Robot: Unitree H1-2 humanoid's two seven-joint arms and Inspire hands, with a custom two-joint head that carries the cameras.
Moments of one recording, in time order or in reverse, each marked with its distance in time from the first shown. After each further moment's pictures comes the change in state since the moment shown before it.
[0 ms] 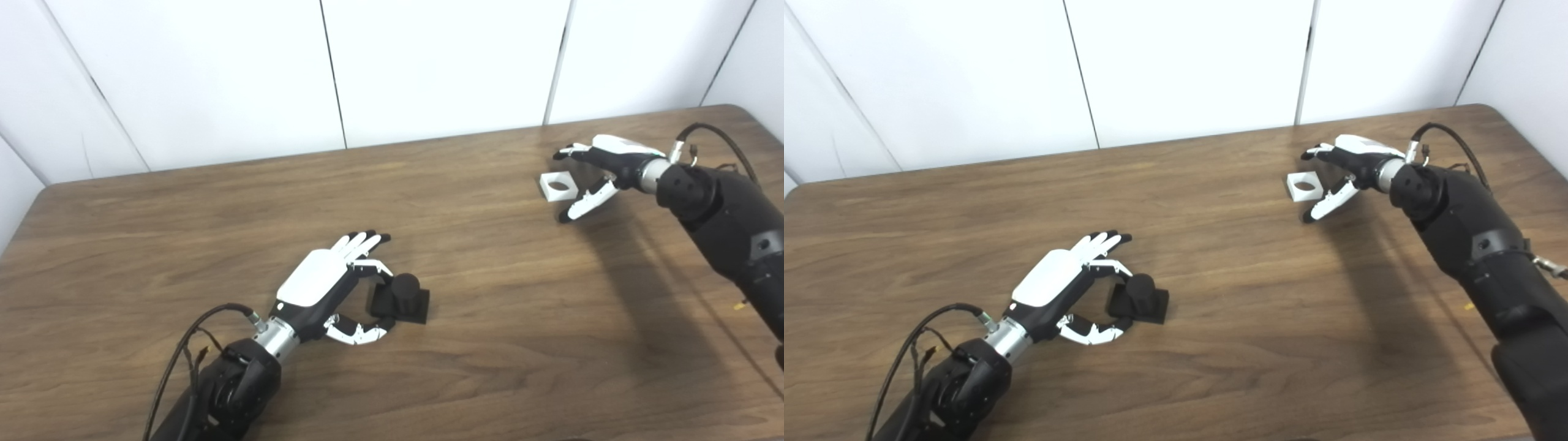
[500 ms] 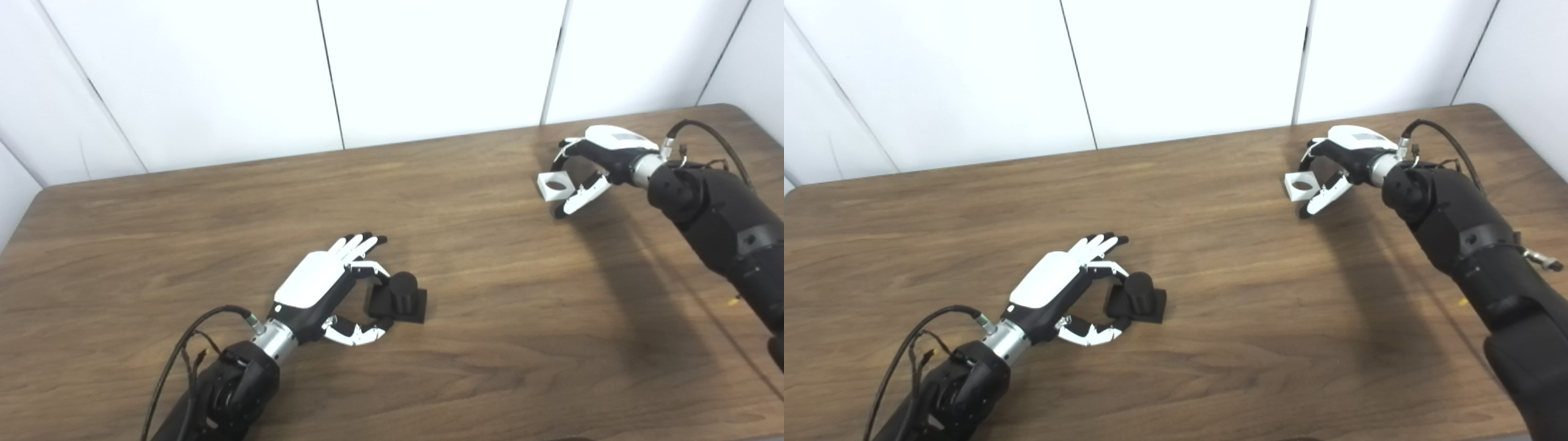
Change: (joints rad) left arm 0.010 0.001 0.007 -0.010 0.000 0.017 -0.008; right arm -0.032 0.018 0.041 0.084 -0.056 -0.062 -0.153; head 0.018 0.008
